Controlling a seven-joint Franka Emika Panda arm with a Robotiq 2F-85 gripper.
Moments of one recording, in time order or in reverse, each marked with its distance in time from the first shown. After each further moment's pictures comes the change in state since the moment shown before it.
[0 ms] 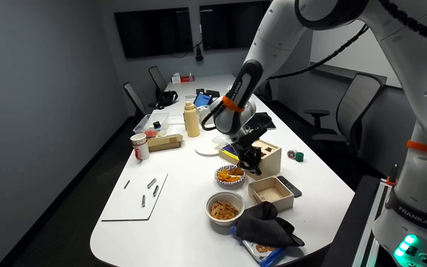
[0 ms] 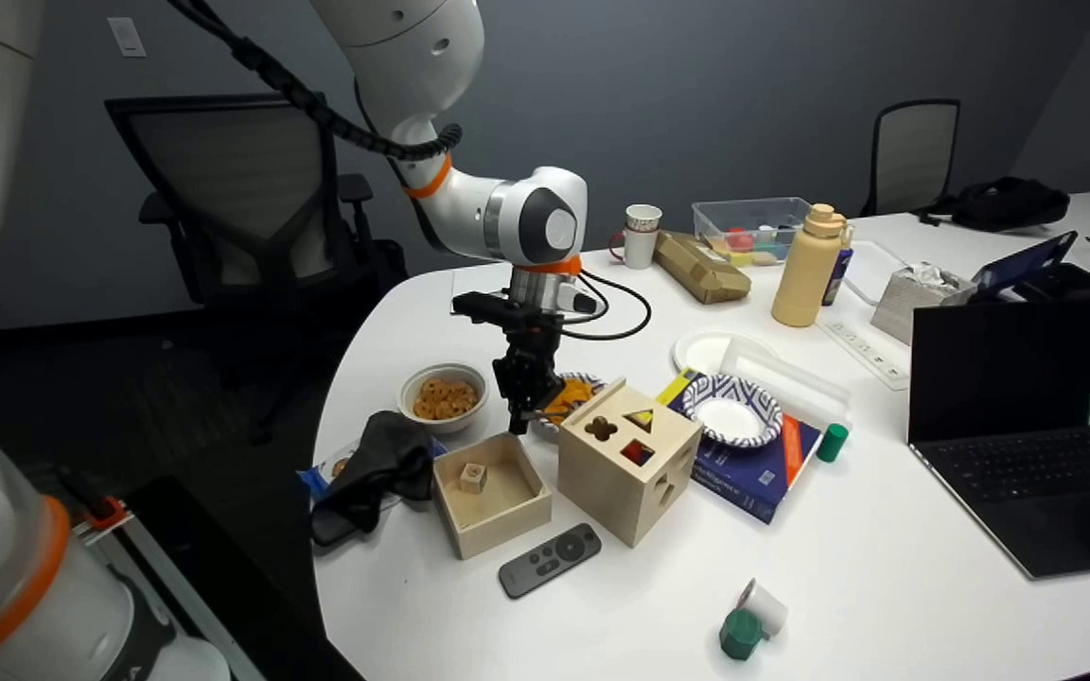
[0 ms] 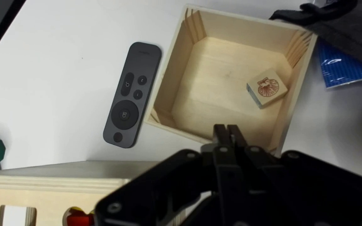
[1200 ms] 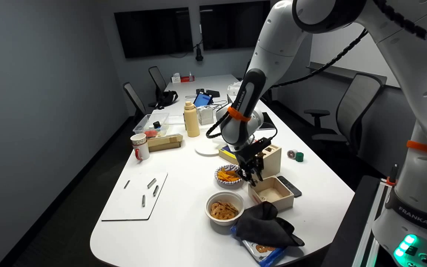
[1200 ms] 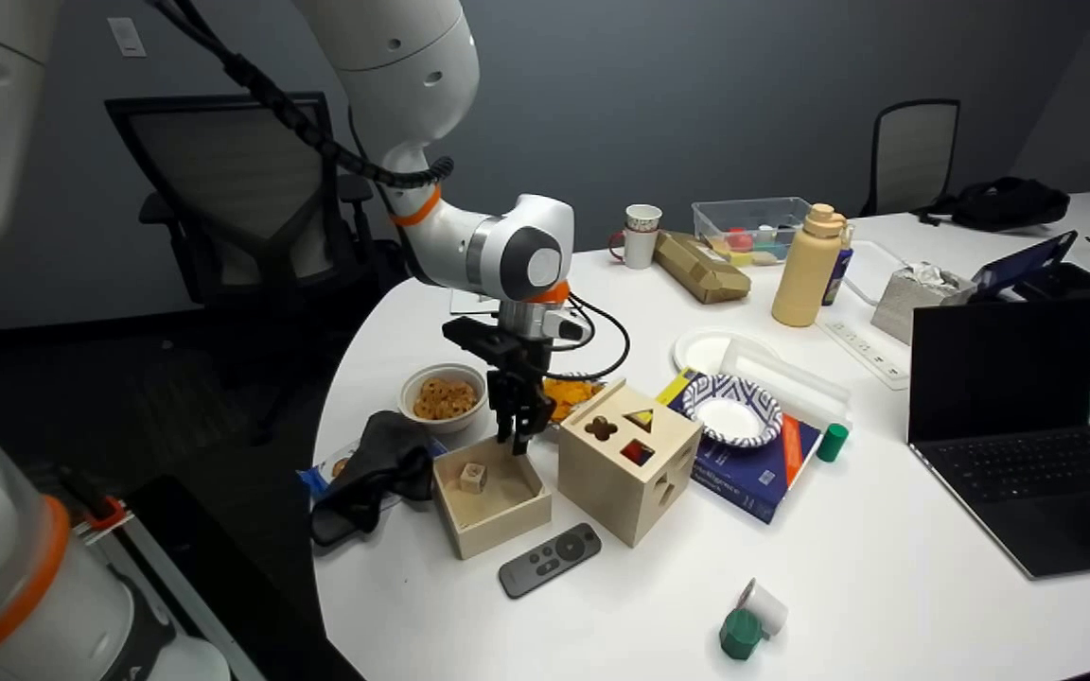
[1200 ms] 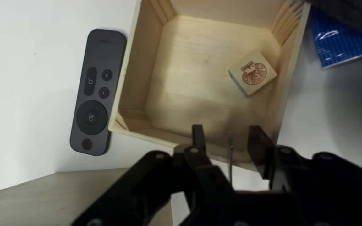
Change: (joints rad) arm 0.004 0.021 -0.002 -0.094 0.036 0.222 0.068
